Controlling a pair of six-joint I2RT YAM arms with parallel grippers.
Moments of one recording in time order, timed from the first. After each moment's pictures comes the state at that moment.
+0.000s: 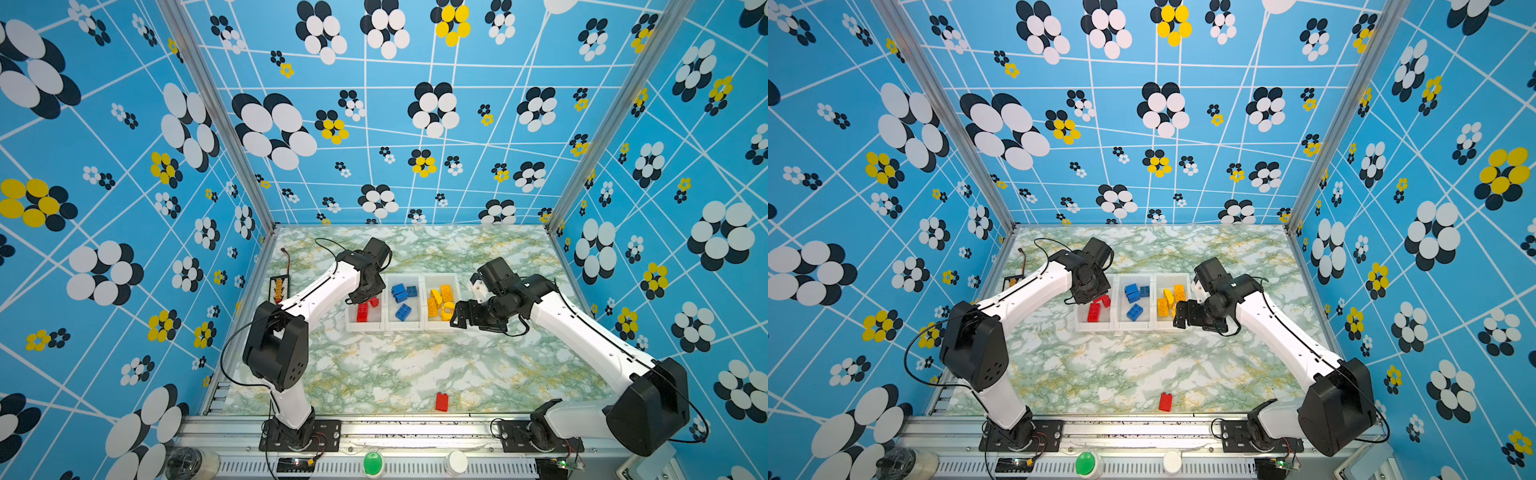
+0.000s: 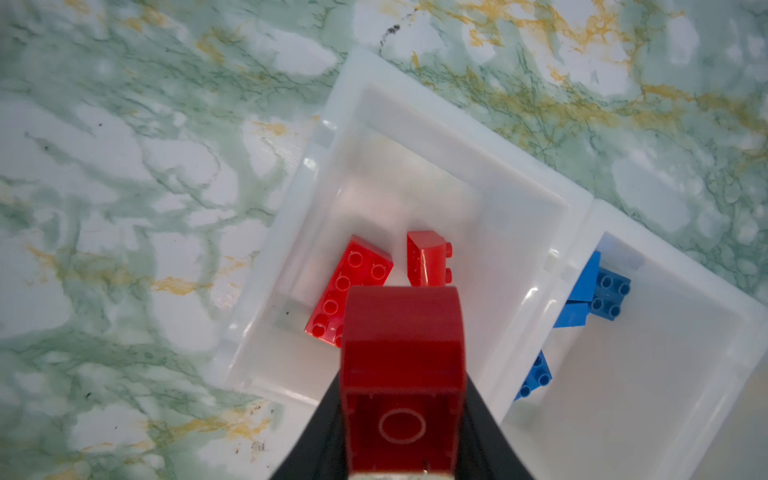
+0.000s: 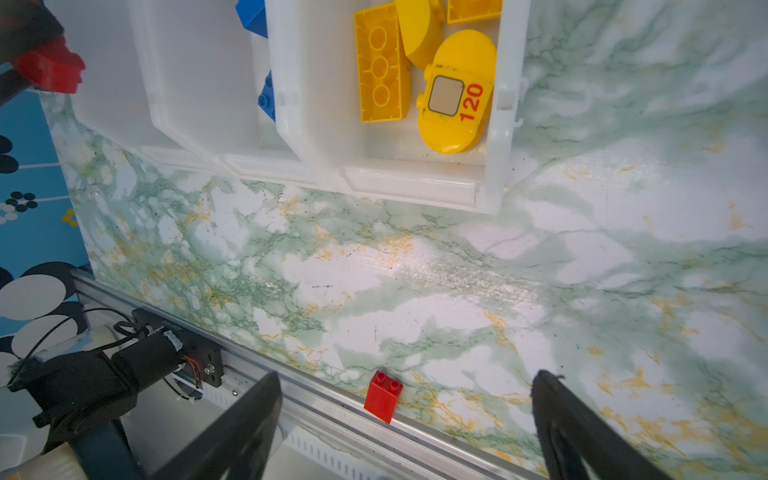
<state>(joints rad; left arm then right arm) -0.49 1.78 1.44 -0.92 -0.16 -0.95 0.48 1.36 1.15 -1.02 -0.25 0.45</state>
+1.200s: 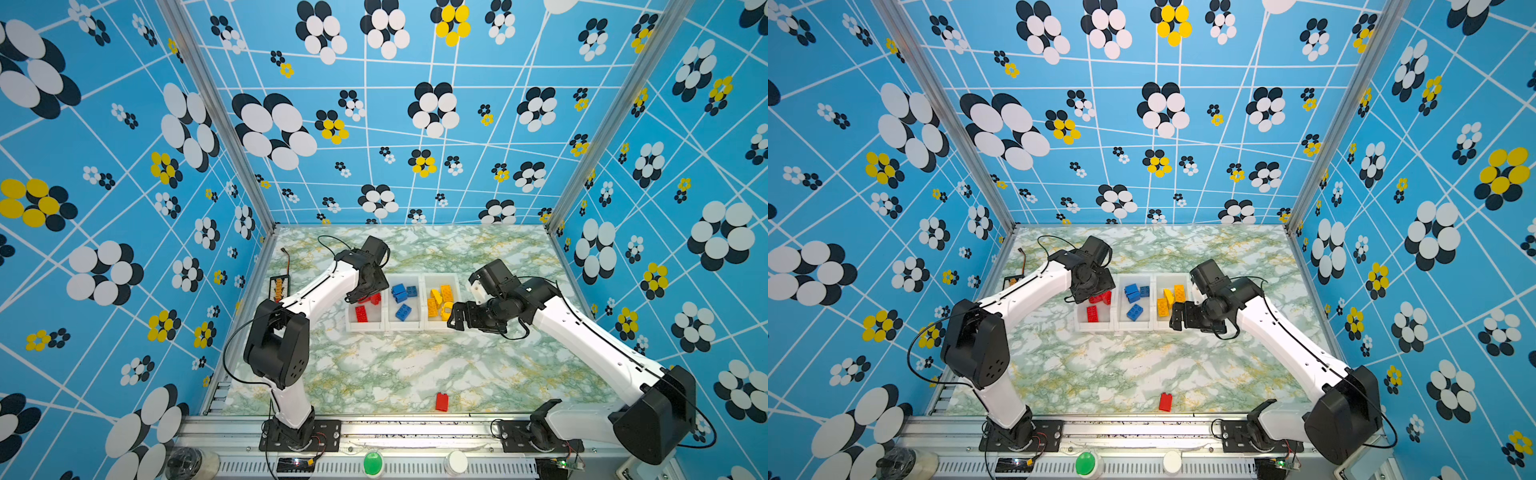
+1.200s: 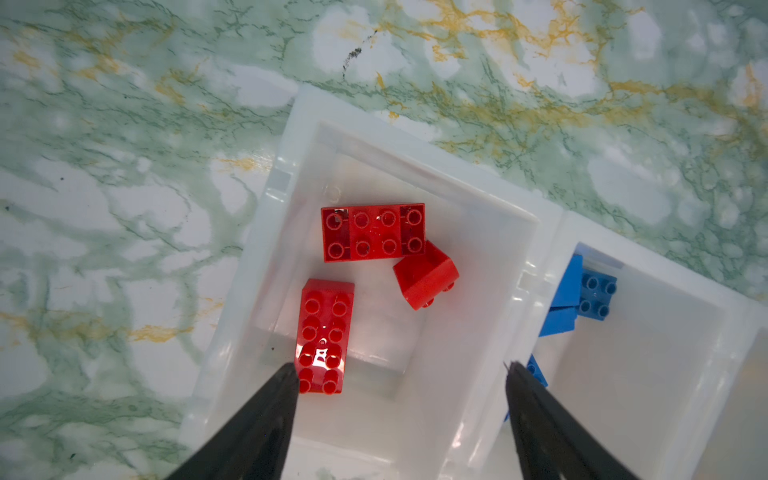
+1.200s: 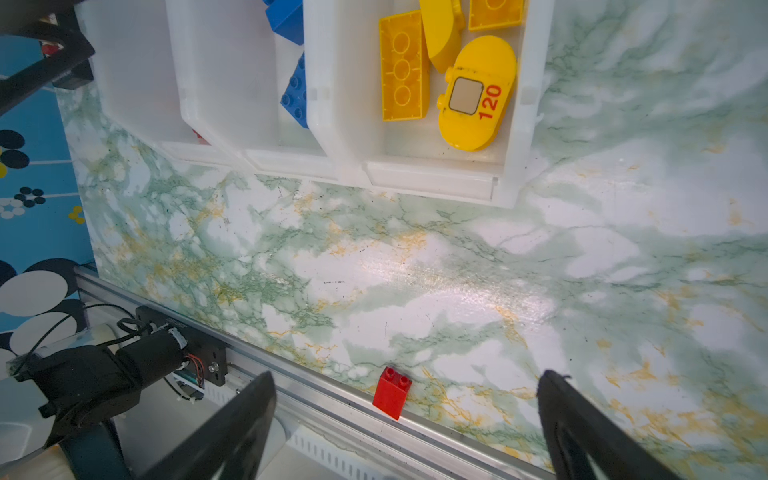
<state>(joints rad) -0.46 1.75 1.41 -0.85 -0.14 -0.87 0.57 1.32 1.15 -1.02 -0.21 0.50</state>
